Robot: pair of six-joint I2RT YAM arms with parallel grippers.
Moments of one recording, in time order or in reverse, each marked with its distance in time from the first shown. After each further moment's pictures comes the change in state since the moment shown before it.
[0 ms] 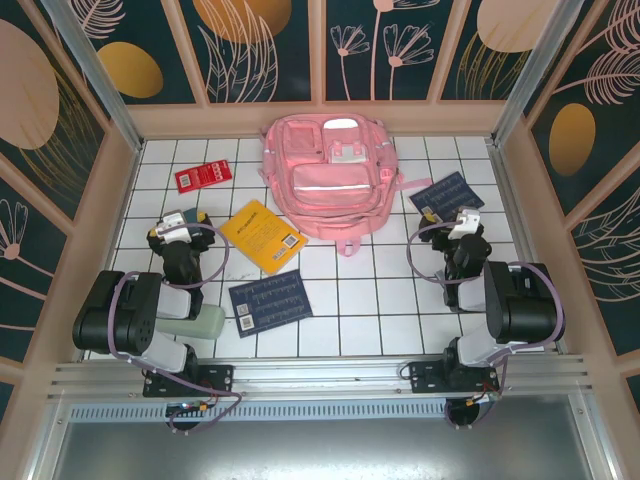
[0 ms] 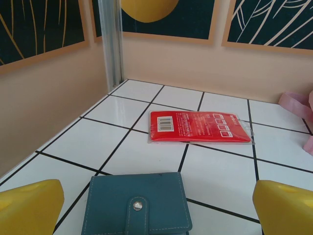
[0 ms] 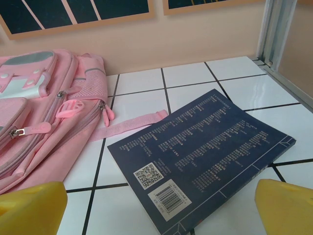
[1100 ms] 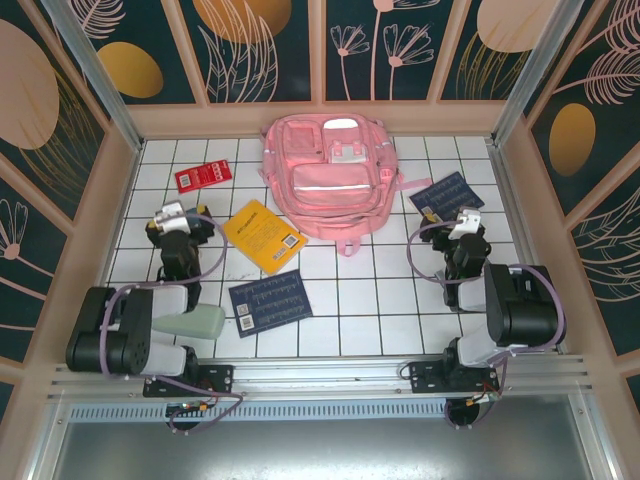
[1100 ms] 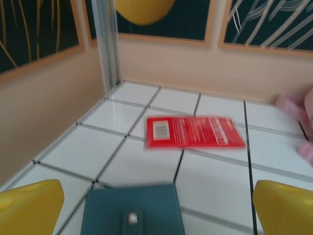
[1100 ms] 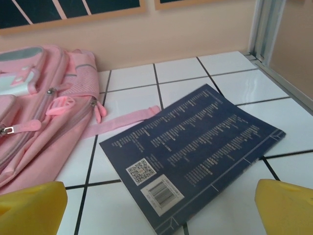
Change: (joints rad) left arm 0.000 -0.153 0.138 -0.318 -0.012 -0.013; right arm 0.012 -0.043 0.012 -0.088 0.048 0.002
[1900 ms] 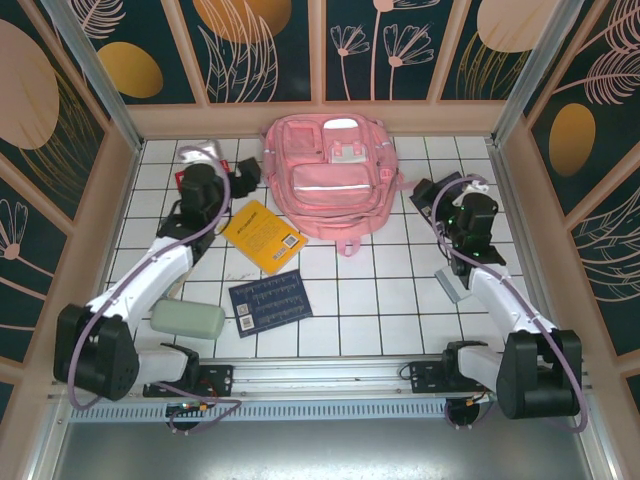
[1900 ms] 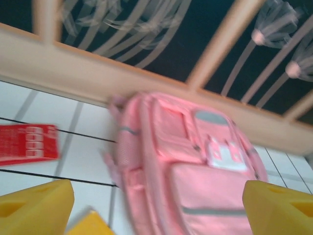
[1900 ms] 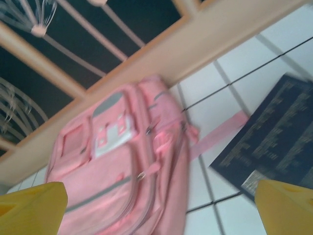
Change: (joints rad) left arm -0.290 -0.046 0.582 -0.757 0.266 -0.352; right arm 0.107 -0.364 0.361 -0.802 -0.119 0.497
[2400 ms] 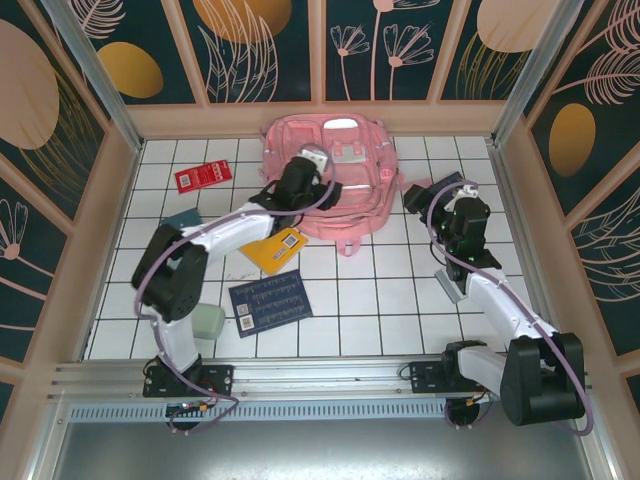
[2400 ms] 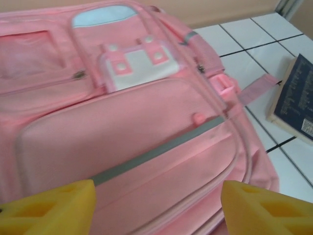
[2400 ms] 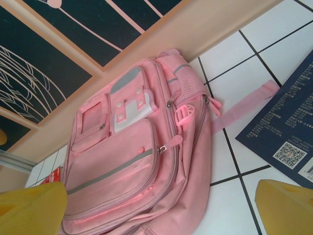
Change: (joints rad) left arm -0.314 0.576 0.451 -0.137 0.003 0.256; right arm 0.046 -0.023 -0.029 -0.009 -0.014 0.057
